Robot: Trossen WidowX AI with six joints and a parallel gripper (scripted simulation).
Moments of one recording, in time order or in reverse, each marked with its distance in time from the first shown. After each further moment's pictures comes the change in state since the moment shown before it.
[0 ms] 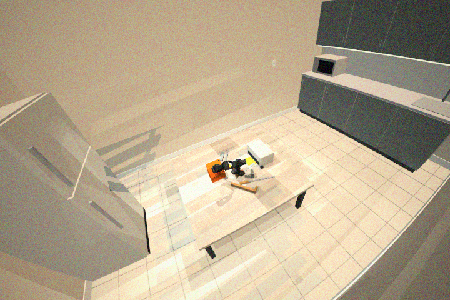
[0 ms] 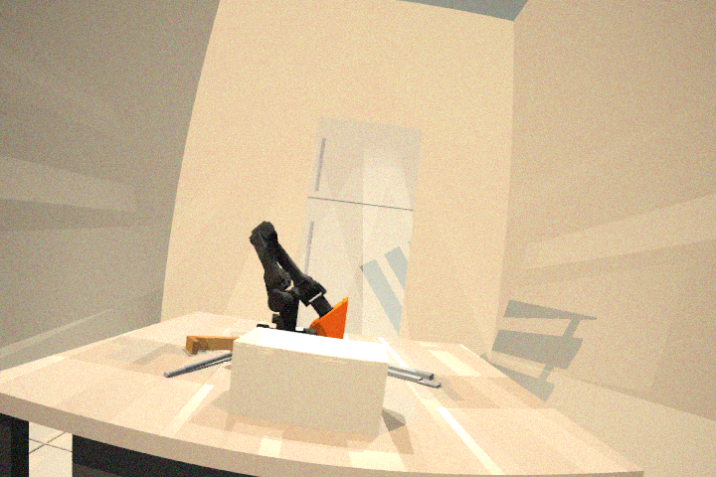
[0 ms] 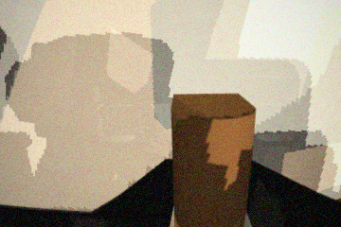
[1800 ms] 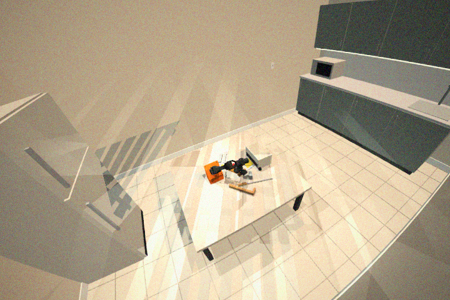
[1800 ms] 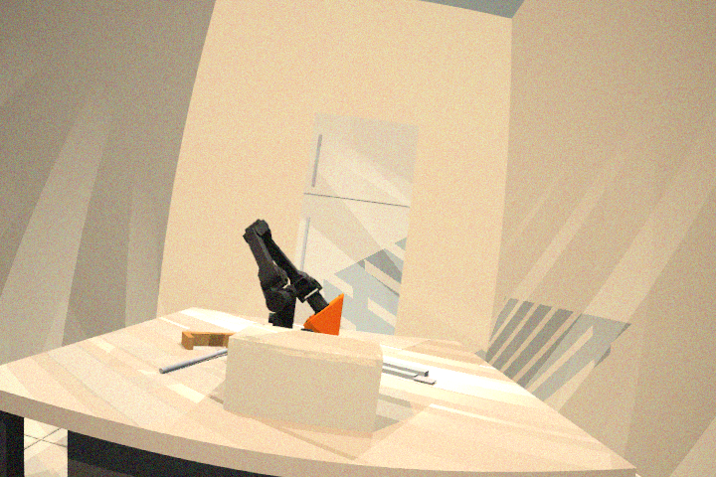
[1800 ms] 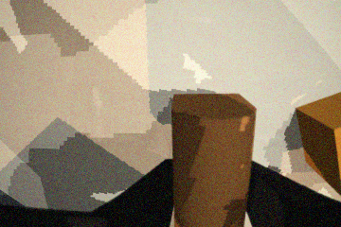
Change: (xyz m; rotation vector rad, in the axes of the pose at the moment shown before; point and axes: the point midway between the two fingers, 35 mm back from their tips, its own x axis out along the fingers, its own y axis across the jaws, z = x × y) arm -0.001 0.004 -0.064 0.042 0.002 -0.001
